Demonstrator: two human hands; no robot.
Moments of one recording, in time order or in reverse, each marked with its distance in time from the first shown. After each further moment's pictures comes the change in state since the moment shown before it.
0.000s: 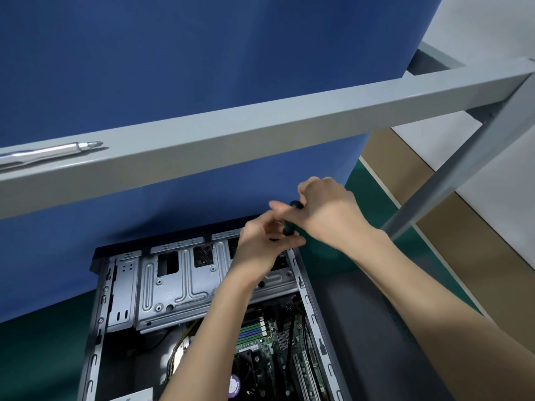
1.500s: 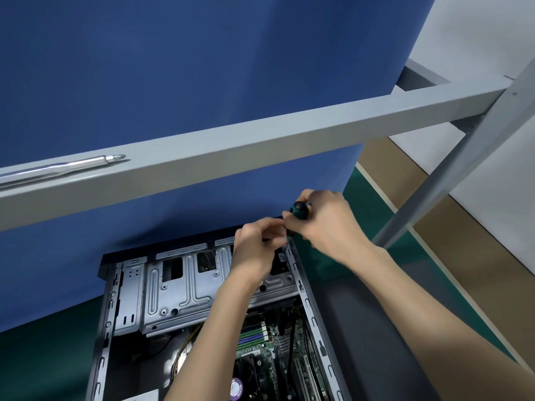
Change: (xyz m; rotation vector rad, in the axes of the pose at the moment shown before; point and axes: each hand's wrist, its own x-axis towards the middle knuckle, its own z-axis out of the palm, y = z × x) left_hand -0.007 0.011 -0.002 0.170 0.143 0.048; right_hand -0.017 0.012 0.009 0.320 0.166 -0.059
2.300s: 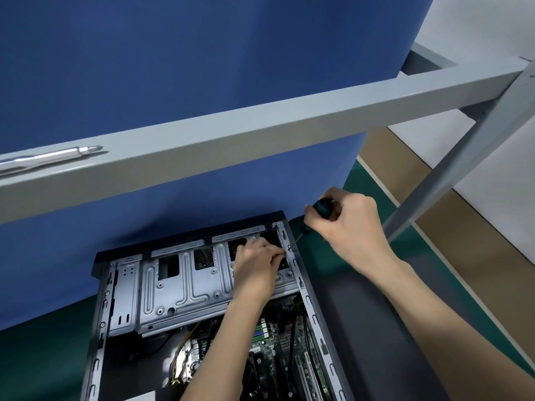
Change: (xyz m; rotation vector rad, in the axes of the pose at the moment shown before) left_hand -0.007 -0.063 0.023 0.720 0.090 0.157; right_hand -0.020 0.019 -0.007 0.168 0.163 0.049
